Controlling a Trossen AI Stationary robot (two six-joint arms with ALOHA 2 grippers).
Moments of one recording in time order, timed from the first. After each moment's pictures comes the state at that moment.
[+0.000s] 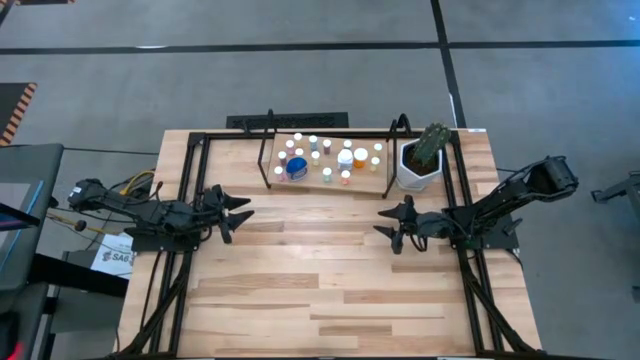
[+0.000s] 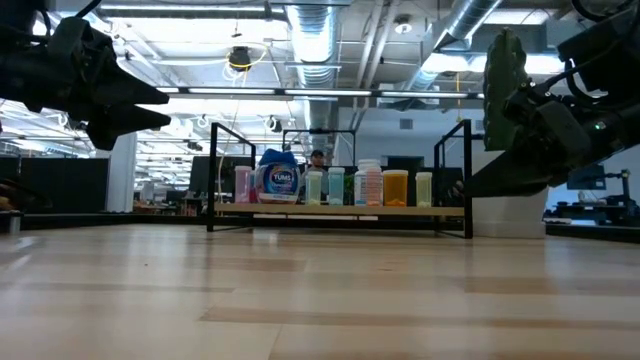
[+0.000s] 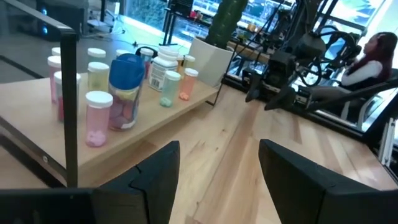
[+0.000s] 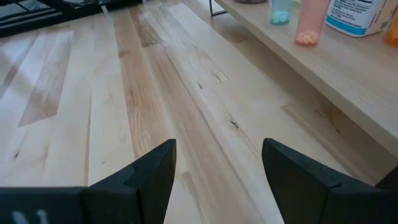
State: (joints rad) left arm -0.27 0.20 0.02 0.04 -0.59 -0.40; right arm 0.21 1.23 0.07 0.73 0.47 0.39
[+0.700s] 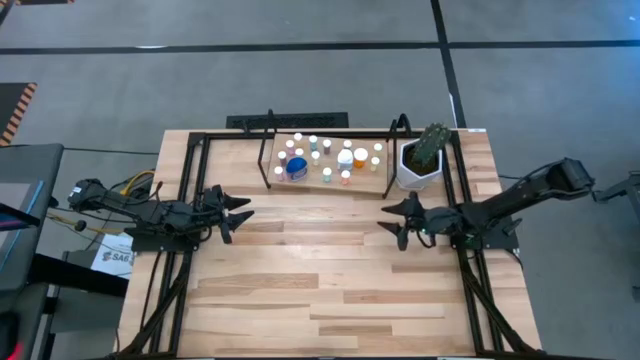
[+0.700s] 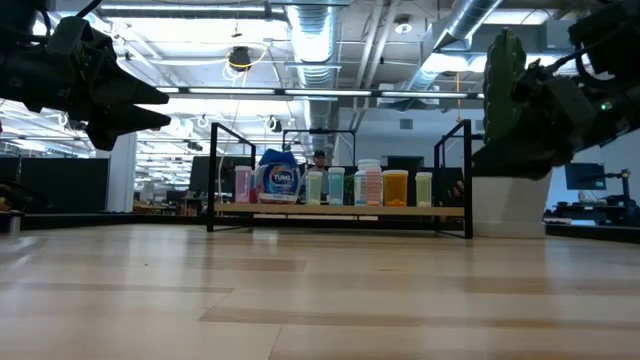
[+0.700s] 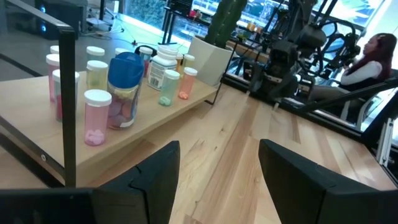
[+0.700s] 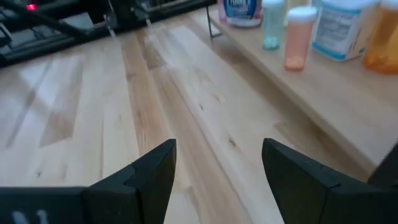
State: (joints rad) left arm -0.27 0.20 0.02 0.04 -0.58 -0.41; right arm 0.21 1.02 0.07 0.57 0.47 0.39
